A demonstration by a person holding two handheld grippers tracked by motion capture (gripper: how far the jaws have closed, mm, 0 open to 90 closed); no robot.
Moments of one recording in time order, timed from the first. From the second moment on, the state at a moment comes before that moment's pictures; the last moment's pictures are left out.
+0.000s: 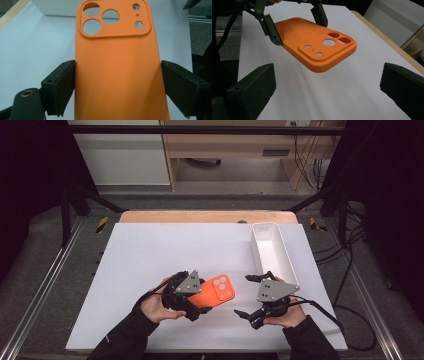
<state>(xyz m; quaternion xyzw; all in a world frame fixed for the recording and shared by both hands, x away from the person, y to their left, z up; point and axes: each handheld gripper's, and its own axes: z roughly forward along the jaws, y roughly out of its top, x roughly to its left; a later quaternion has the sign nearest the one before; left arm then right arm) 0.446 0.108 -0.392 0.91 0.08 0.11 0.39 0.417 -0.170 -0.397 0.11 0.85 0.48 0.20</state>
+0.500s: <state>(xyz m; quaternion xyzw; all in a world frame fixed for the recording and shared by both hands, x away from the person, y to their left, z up) 0.436 0.101 -0.386 0.91 0.05 0.12 0.40 0.419 -0.168 -0.398 0.09 0.85 0.49 0.18</state>
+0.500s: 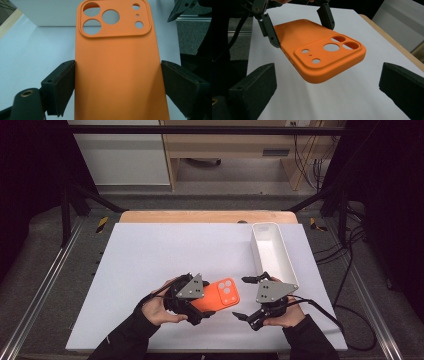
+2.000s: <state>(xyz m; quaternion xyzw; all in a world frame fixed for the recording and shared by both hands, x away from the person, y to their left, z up) 0.426 0.085 -0.384 0.92 -0.02 0.09 0.39 0.431 -0.158 -0.410 0.02 0.85 0.52 0.10</state>
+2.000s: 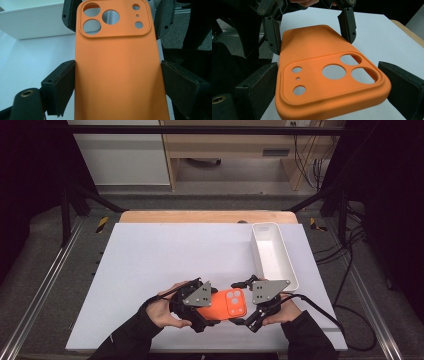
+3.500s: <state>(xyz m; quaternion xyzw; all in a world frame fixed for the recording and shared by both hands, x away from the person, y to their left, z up) 0.424 0.088 -0.394 0.91 -0.02 0.06 0.40 0.430 -0.155 -0.416 -0.01 0.85 0.52 0.04</state>
